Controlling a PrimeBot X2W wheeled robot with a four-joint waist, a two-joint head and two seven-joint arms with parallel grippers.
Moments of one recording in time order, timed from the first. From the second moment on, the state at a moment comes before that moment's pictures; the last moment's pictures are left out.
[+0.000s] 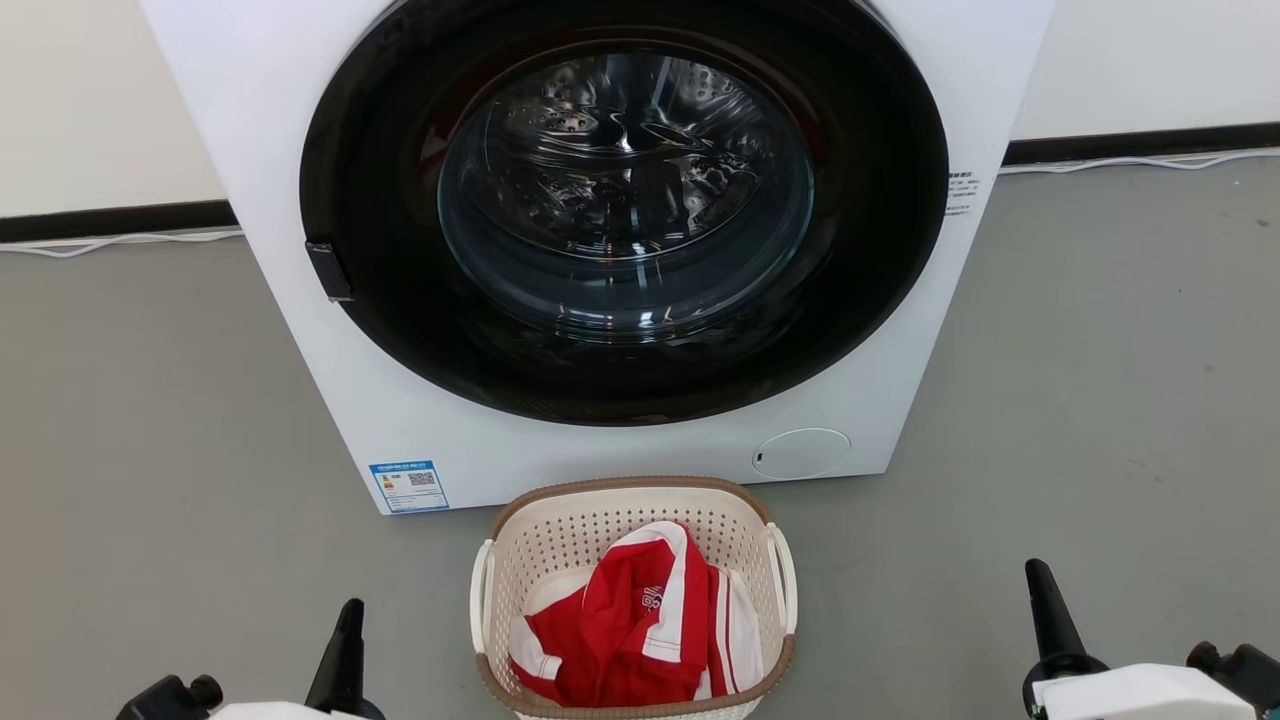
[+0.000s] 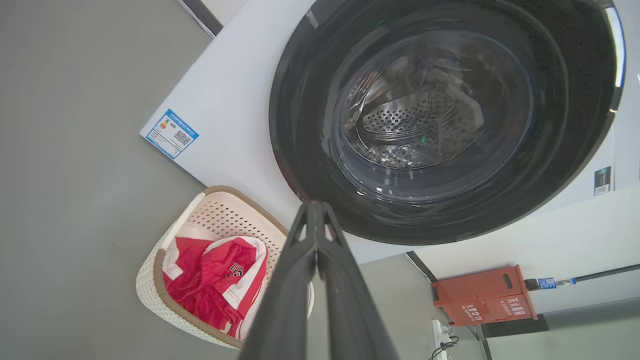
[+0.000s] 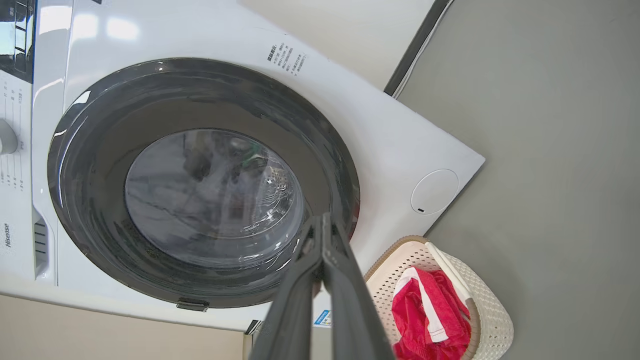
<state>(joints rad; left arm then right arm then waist) 0.09 0.08 -0.02 0.18 -1.04 -0.02 -0.07 0.03 -0.06 -0.05 0.28 1.09 0.12 -0.06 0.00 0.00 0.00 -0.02</state>
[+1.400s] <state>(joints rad) -0.02 0.07 0.03 0.25 -1.54 -0.10 0.05 -0.04 -0.06 -0.10 0.27 1.54 0.12 0.06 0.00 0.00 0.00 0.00</state>
